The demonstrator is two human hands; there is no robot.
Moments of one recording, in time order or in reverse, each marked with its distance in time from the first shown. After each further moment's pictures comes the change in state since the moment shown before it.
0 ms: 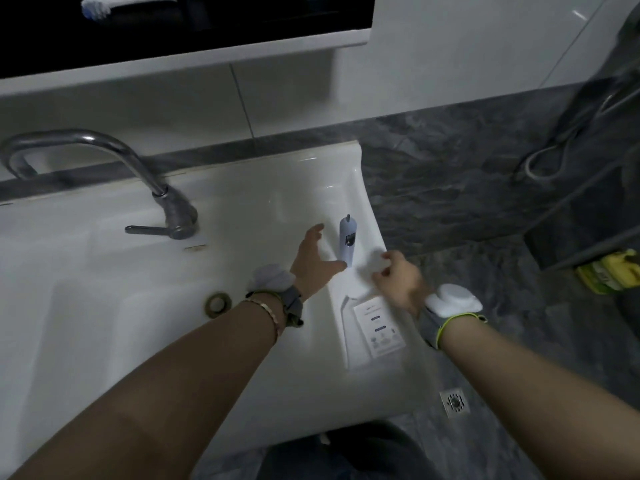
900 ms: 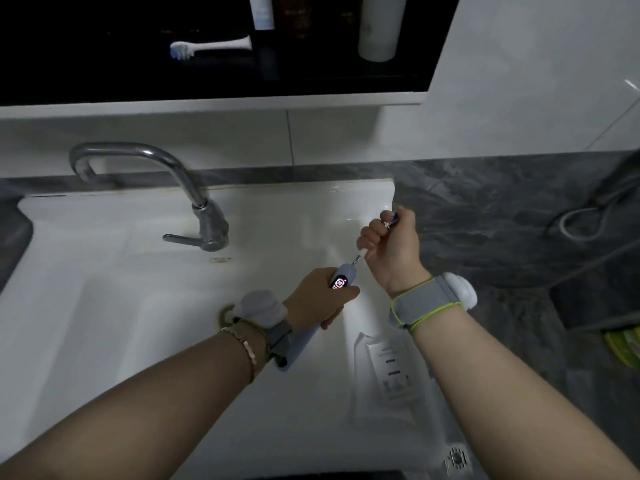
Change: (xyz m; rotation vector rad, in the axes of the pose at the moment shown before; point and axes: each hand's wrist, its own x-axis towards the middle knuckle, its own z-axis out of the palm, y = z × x) left_hand -0.029 0.026 -0.041 0.060 -0.107 0.049; right_hand 0.023 -0.130 -0.019 1.644 -0.288 0.018
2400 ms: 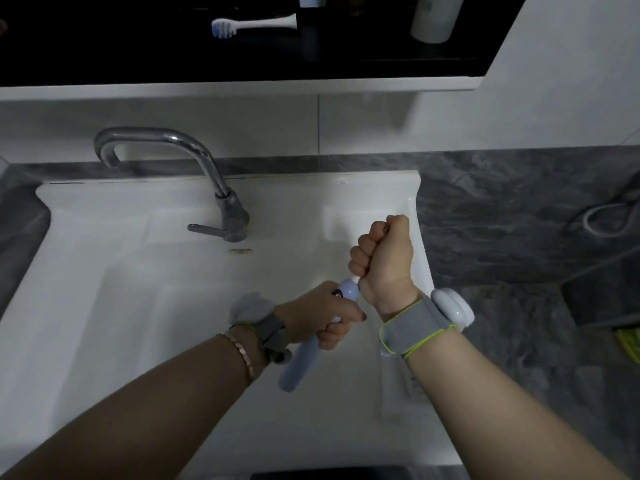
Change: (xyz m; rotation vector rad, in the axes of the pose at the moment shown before) left_hand -0.026 -0.027 -0.032 -0.314 -0.373 -0.213; right_hand -0.045 0.054 0.039 -0.241 0.130 -0.053
